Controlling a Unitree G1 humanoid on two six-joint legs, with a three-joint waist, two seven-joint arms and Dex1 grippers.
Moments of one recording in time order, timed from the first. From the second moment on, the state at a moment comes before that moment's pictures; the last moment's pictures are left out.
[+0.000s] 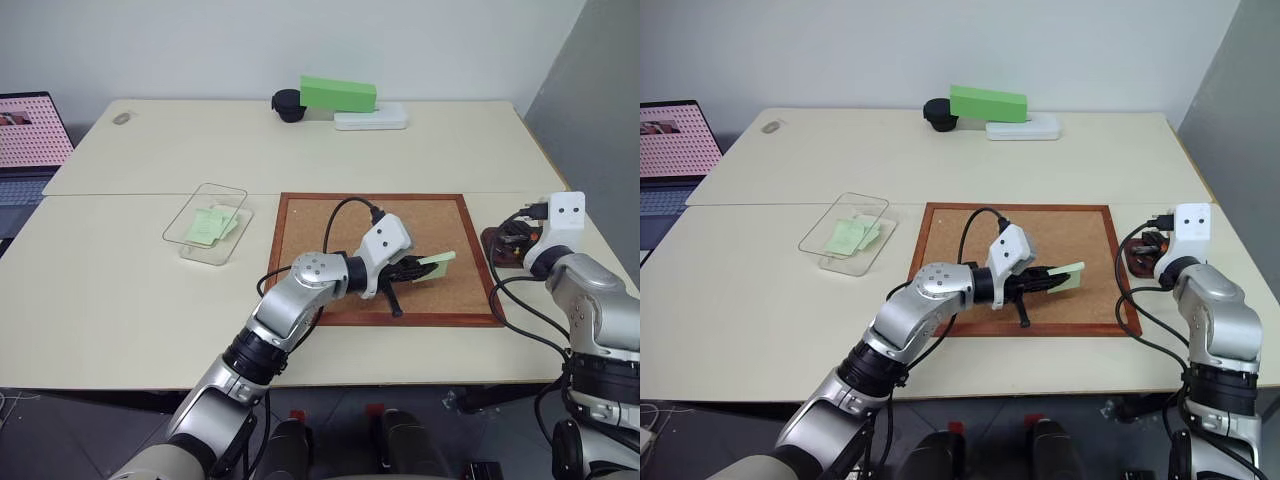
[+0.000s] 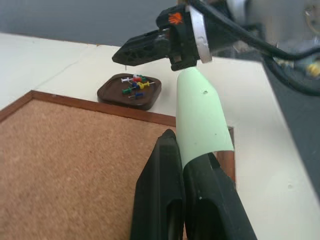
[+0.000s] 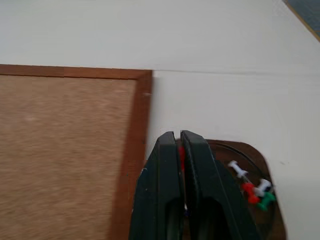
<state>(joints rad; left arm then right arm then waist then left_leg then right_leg) -0.65 0.17 -0.45 0.05 -0.23 0.40 -0.74 -0.42 -0.47 -0.33 -0.02 0.22 0.75 0.30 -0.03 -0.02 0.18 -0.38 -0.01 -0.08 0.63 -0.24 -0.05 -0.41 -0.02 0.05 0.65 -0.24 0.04</state>
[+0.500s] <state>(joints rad) -0.68 0.14 -0.48 0.18 -0.07 0.26 -0.74 -0.55 -0.50 -0.34 0.39 0.22 0.58 0.31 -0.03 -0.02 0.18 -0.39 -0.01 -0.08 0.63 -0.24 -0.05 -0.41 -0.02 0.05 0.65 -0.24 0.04</state>
